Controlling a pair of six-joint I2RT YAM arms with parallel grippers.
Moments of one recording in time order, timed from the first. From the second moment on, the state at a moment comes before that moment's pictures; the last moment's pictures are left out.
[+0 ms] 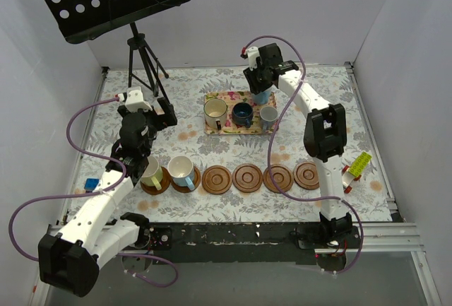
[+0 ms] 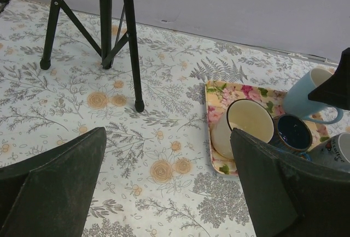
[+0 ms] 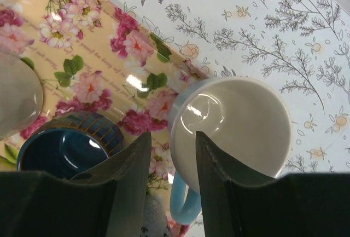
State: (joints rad) left arm -0.32 0.93 0.70 0.11 -0.31 -0.29; right arm 0.39 2.27 2.10 -0.65 -0.15 -0.24
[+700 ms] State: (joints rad) left arm -0.32 0.96 0.71 0.10 -0.30 -0.29; right arm 0.39 2.30 2.10 -0.62 -0.16 -0.35
